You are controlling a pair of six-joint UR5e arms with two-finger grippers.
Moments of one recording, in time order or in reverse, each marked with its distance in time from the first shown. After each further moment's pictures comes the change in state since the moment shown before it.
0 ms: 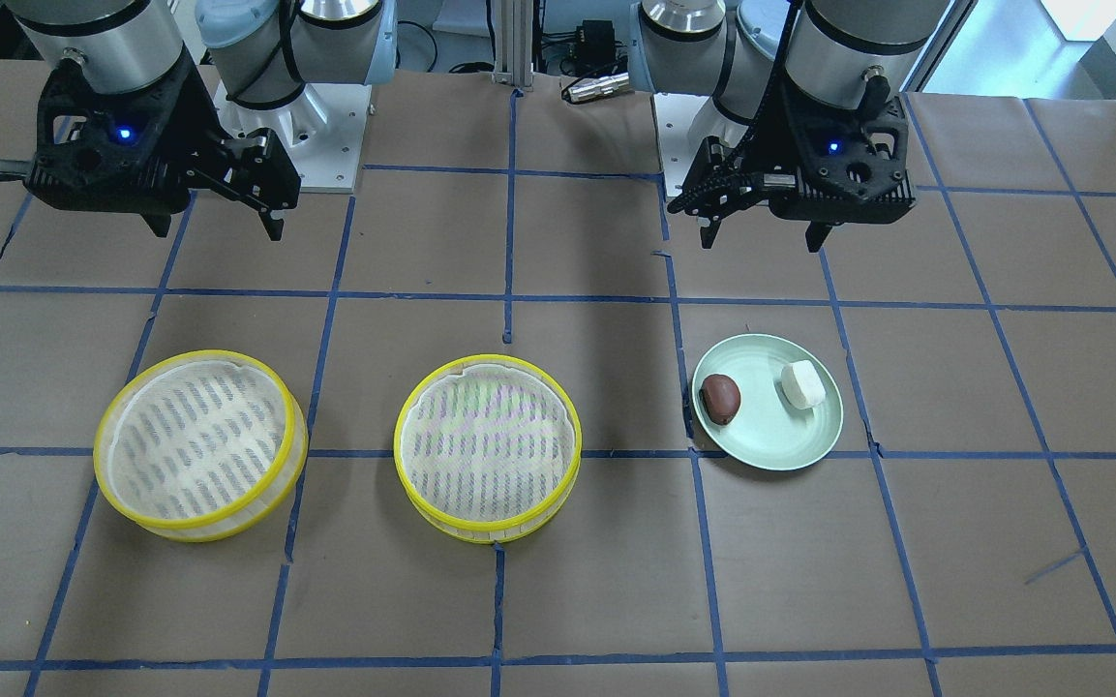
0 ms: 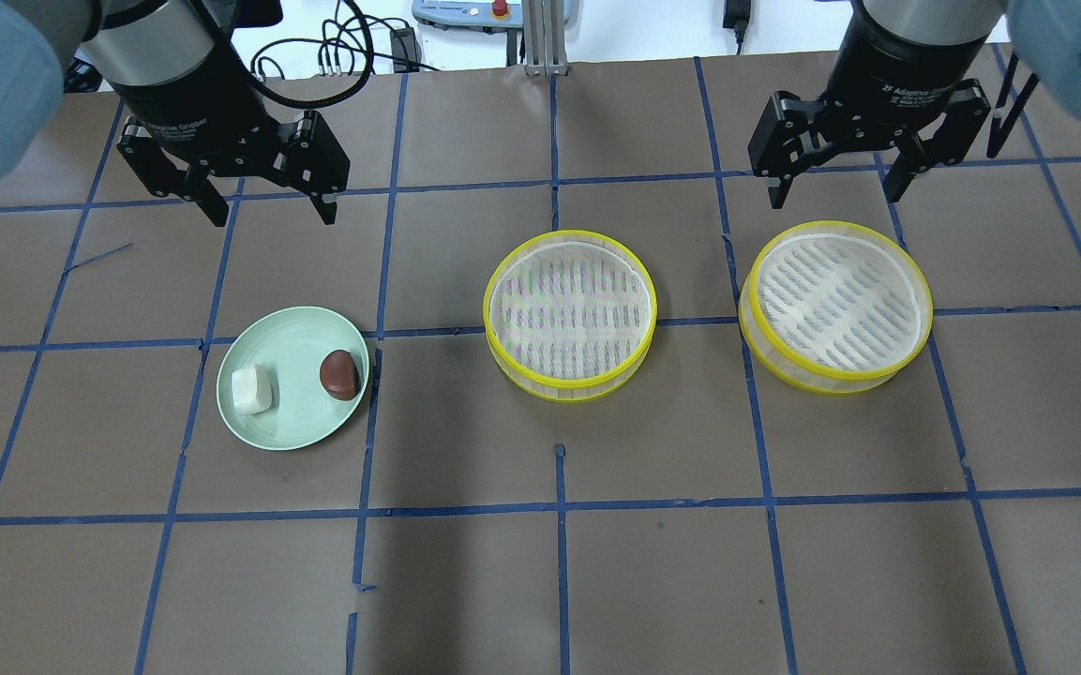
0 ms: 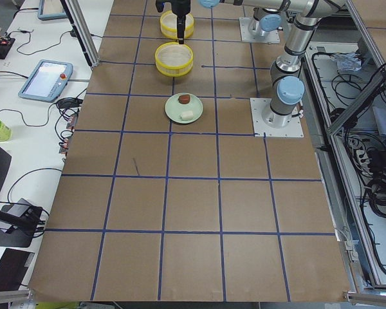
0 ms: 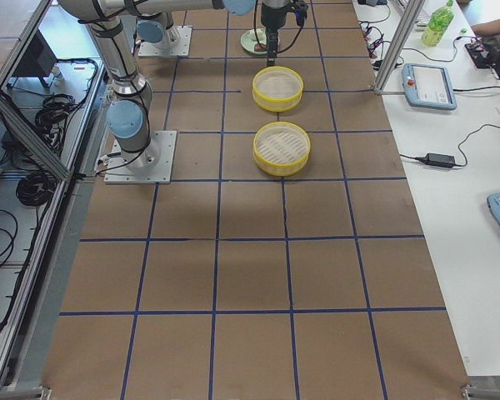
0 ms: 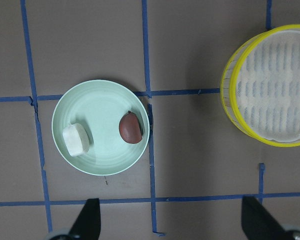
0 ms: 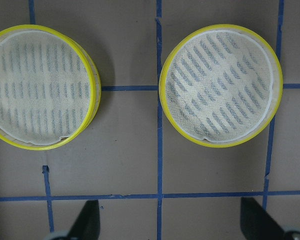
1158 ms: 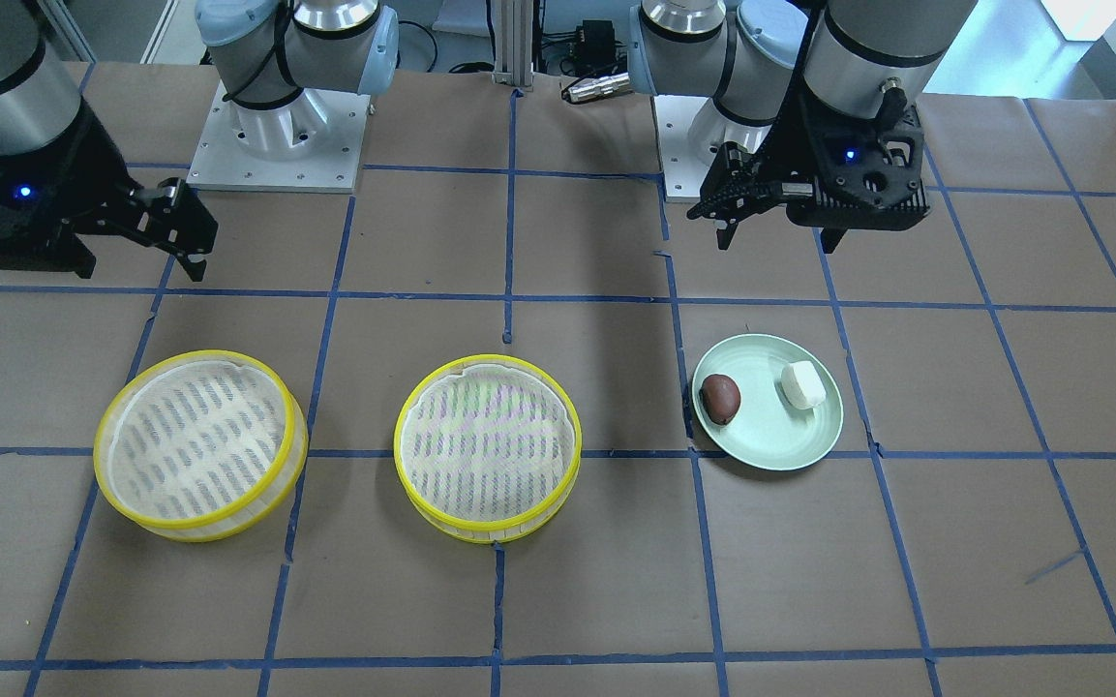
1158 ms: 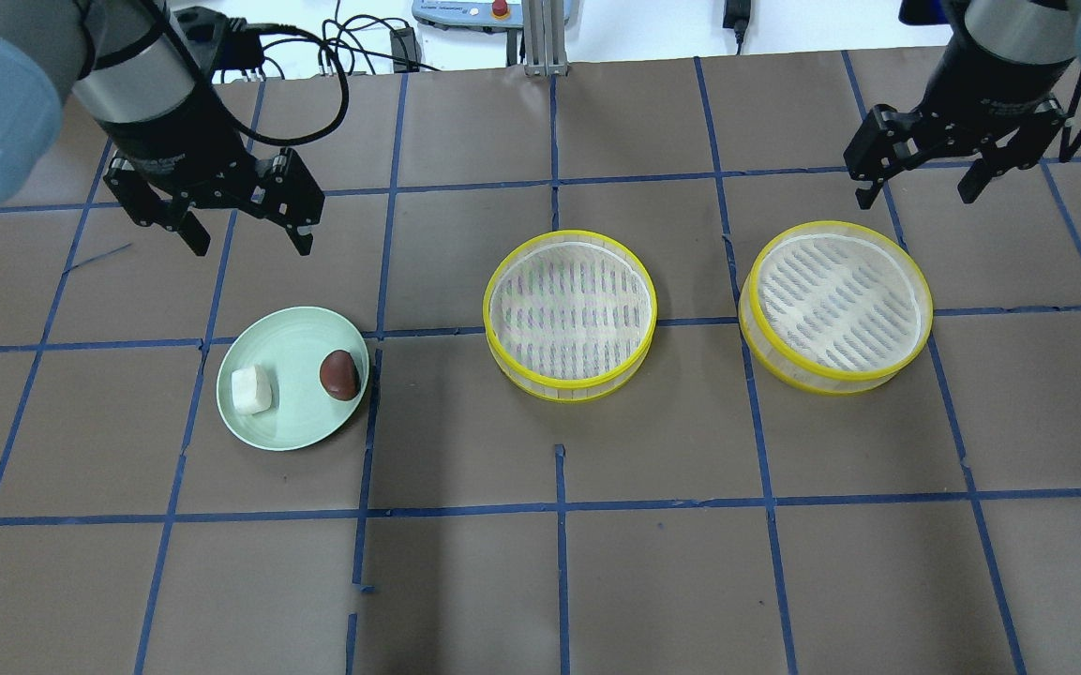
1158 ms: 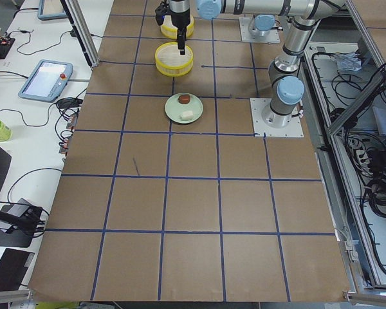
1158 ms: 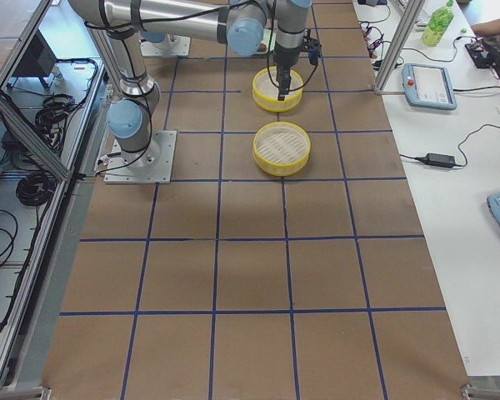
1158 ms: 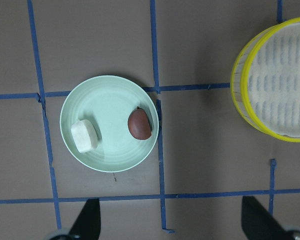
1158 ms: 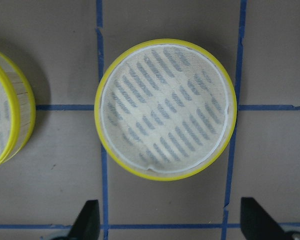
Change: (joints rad) left arm 0.095 -0.009 -0.119 0.052 0.009 0.105; right arm -0.220 0.080 0.090 -0.154 -0.005 -0.237
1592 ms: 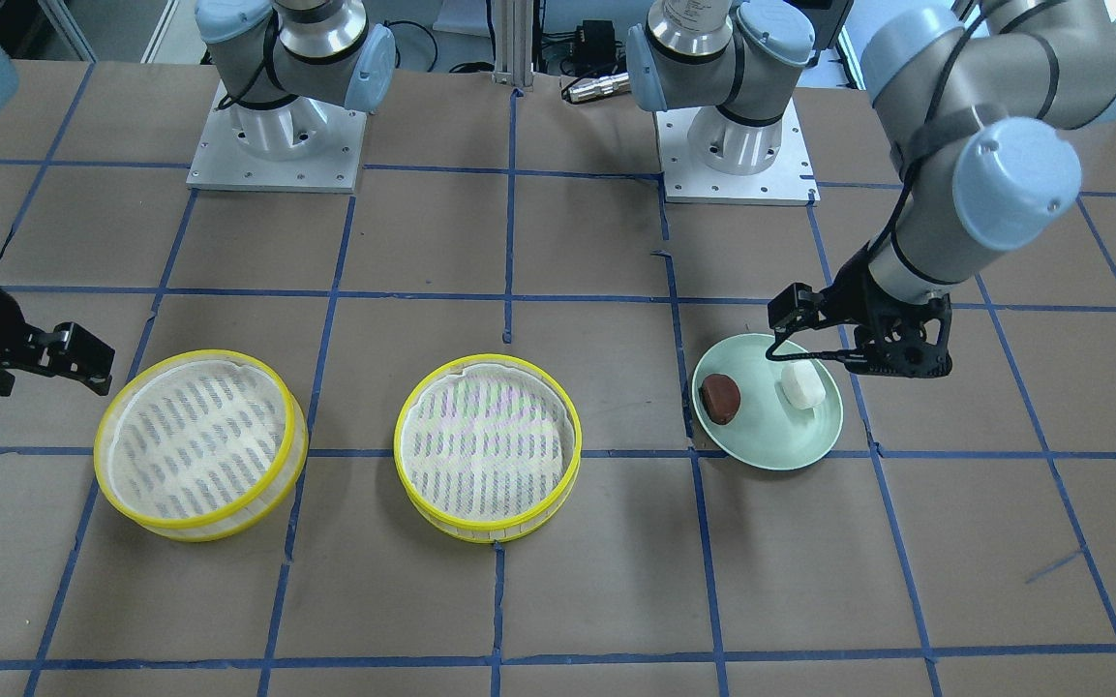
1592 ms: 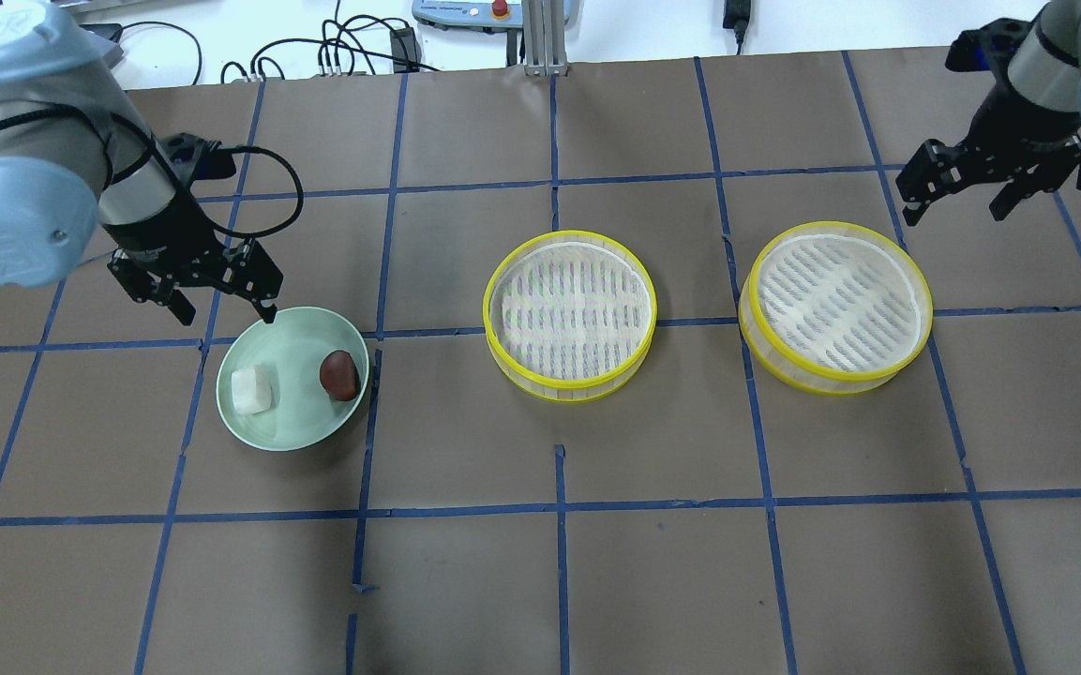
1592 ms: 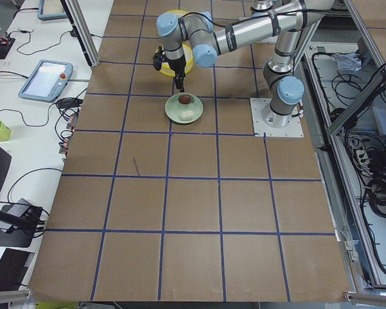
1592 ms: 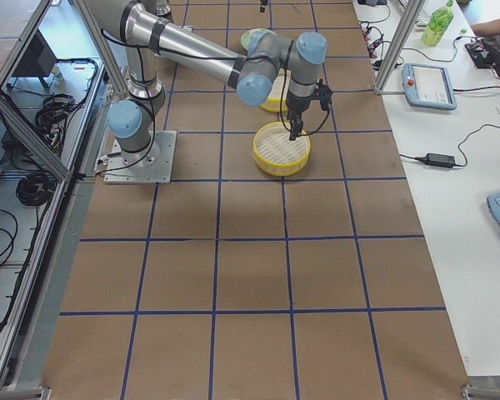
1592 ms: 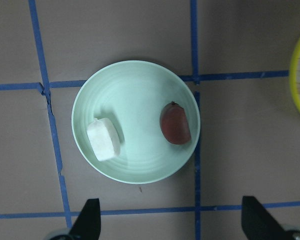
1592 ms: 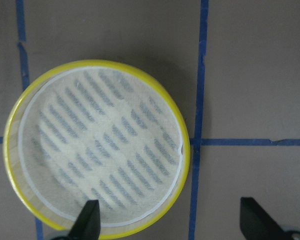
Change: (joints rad) left arm 0.183 -0.100 -0.221 0.195 -0.001 0.175; right arm -0.142 0.131 0.101 -0.240 0.004 -0.147
